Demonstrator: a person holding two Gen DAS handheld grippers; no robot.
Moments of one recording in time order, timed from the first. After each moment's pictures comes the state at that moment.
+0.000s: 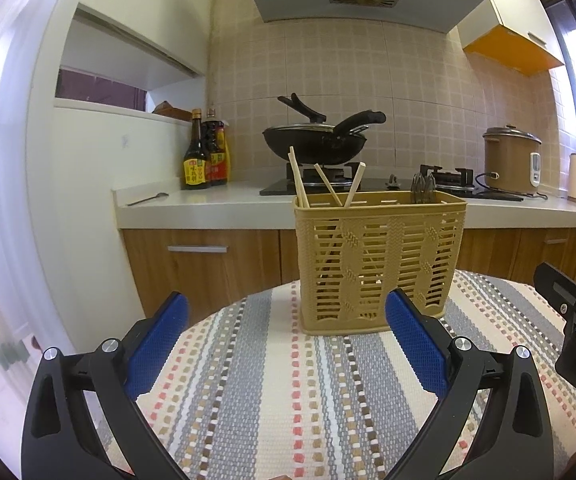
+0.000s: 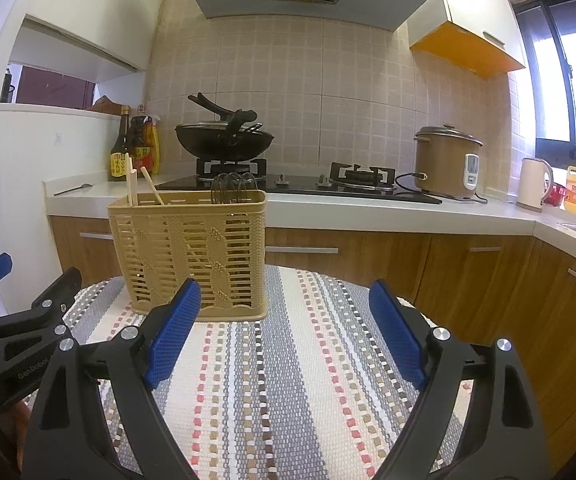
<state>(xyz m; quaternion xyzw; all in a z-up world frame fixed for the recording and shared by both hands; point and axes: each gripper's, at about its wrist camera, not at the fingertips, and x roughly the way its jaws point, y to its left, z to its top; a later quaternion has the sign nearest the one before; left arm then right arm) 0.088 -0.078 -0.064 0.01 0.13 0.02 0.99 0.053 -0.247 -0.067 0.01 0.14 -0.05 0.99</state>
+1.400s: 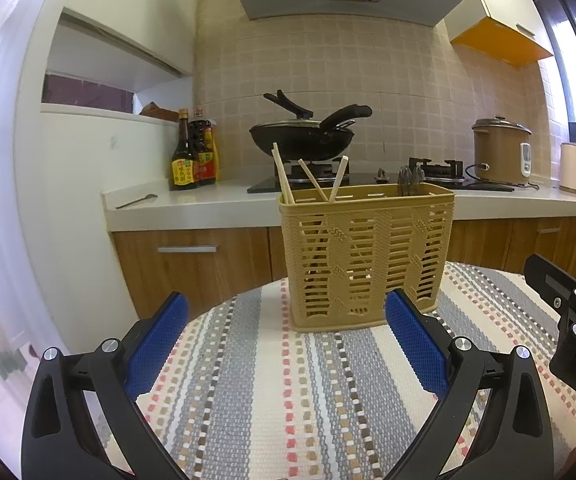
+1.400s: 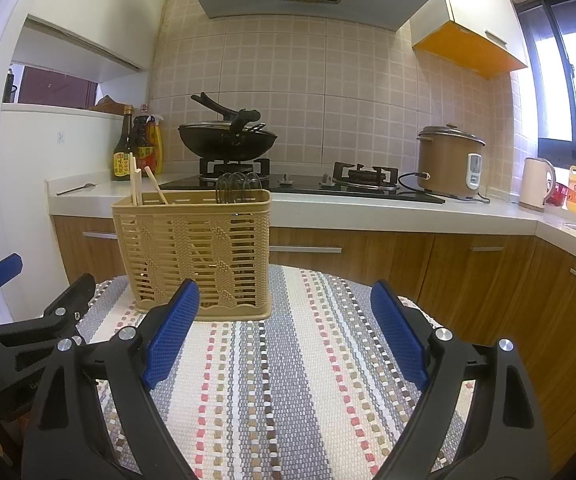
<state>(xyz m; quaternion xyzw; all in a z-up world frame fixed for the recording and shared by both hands) 0.090 -0.085 -0.065 0.03 0.13 0.00 0.99 0.052 -0.245 -0.066 0.01 0.13 -0.05 0.99</state>
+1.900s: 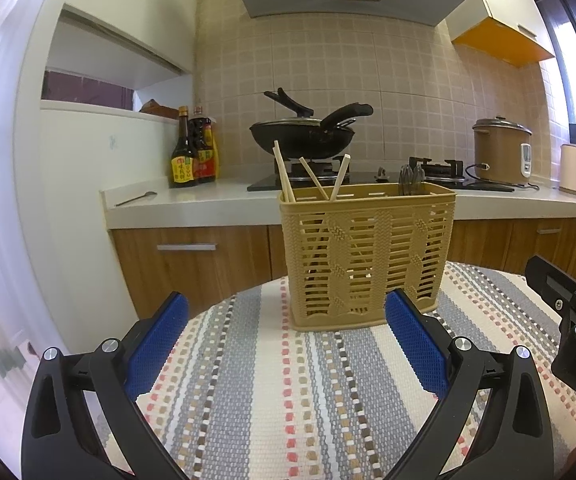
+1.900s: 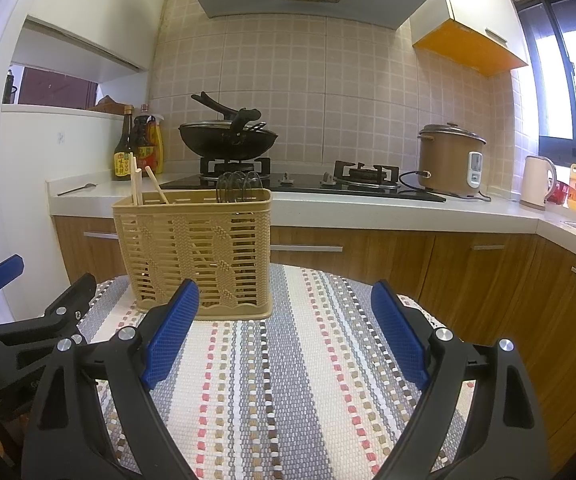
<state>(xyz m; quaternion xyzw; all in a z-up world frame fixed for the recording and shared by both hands) 0.092 -0.084 -0.065 0.02 0.14 0.00 0.99 0.054 -0.245 -0.067 0.01 0.14 -0.04 0.99</state>
